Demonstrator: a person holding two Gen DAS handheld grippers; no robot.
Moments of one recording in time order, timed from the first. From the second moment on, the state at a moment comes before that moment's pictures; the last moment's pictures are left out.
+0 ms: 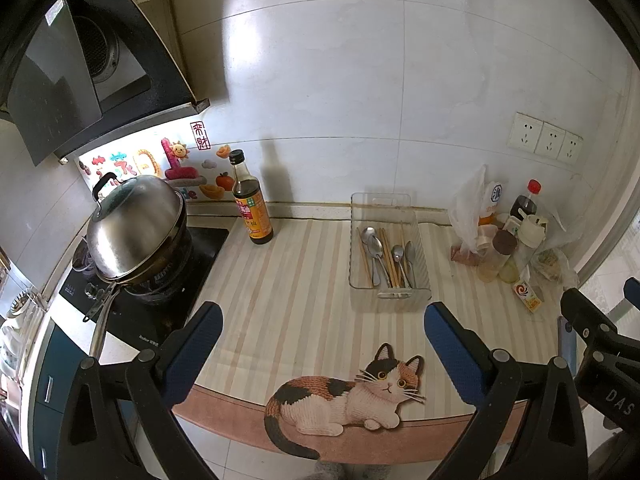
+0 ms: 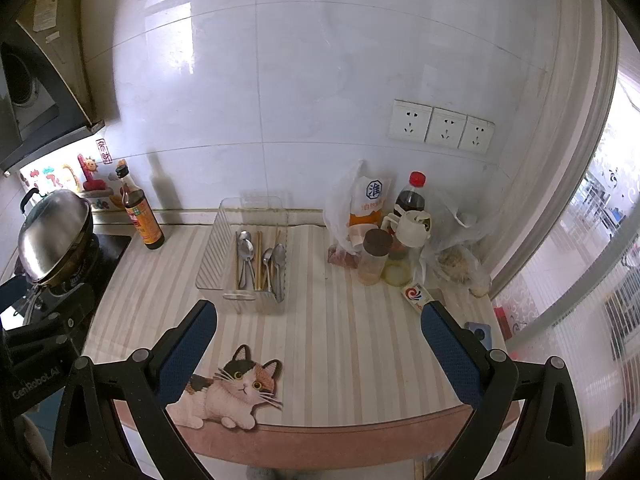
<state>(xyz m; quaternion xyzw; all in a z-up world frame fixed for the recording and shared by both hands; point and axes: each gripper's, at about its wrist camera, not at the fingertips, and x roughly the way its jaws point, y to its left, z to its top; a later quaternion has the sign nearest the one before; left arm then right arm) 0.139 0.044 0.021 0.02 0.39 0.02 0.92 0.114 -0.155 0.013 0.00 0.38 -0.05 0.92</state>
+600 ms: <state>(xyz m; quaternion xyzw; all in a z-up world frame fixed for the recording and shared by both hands) 0.139 0.045 0.020 0.02 0.39 0.02 0.92 0.115 -0.156 0.013 0.00 0.38 -0.05 0.92</state>
